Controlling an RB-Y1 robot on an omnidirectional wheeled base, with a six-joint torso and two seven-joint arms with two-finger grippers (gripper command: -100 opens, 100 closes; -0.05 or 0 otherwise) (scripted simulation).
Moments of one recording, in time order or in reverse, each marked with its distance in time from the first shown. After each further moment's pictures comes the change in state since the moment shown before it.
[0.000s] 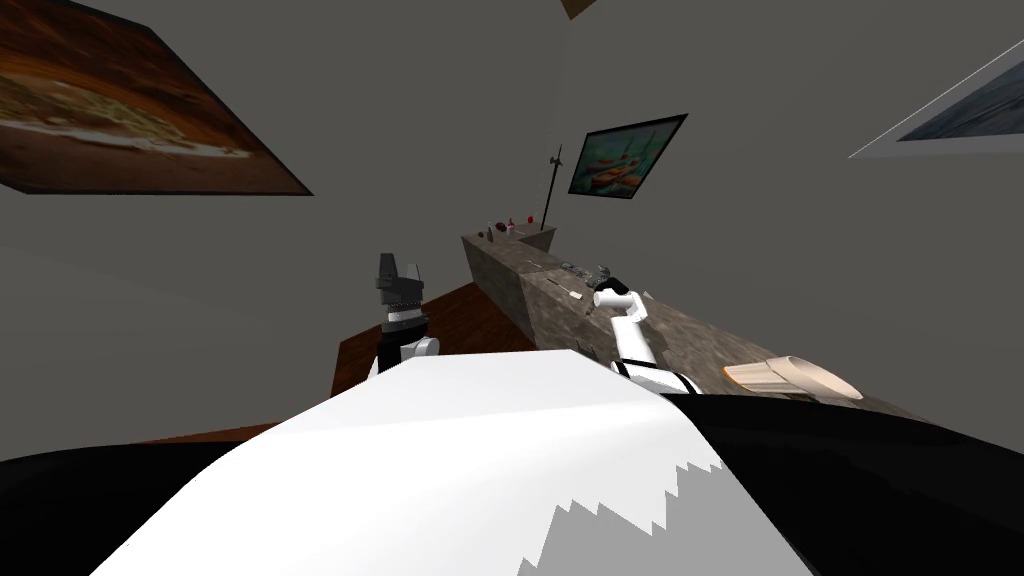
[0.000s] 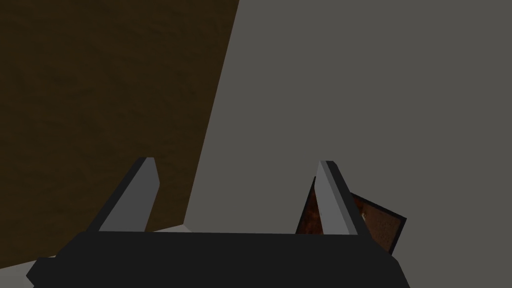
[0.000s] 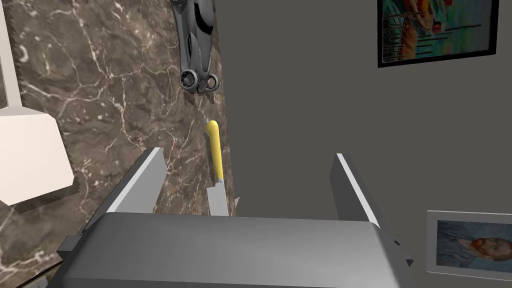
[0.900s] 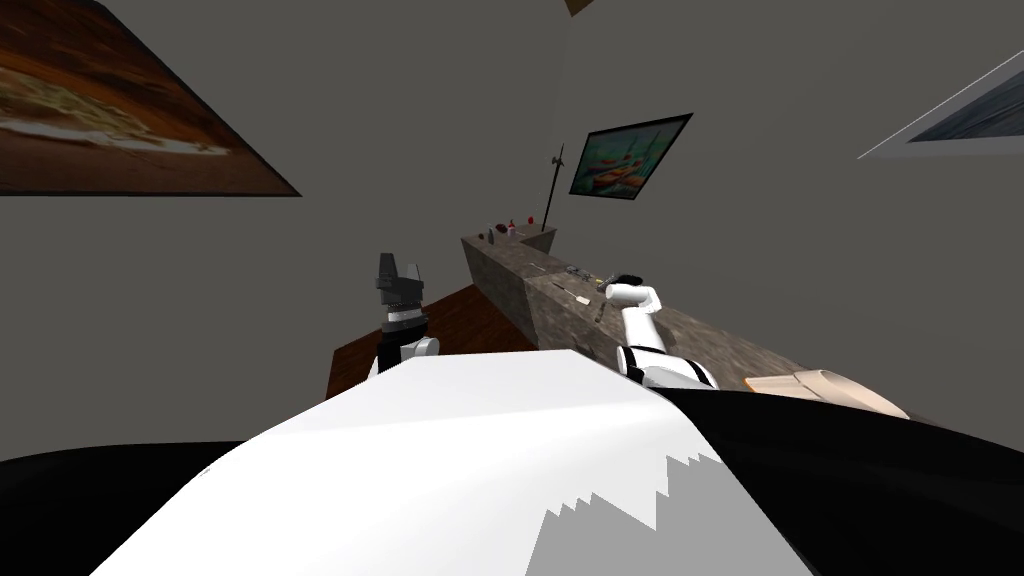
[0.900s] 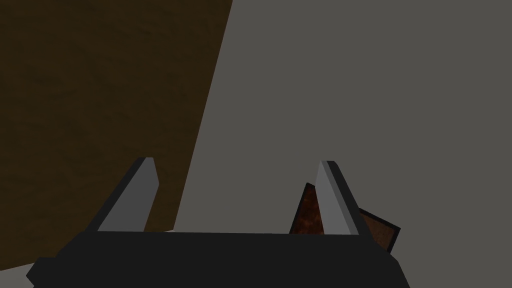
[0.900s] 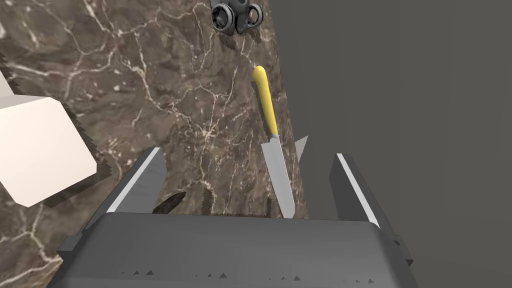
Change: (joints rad) left arm 0.000 0.000 0.000 0.000 0.000 0.000 0.000; right arm -0.122 -0.096 -0.068 0.242 -0.049 0.225 -0.124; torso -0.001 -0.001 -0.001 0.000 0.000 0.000
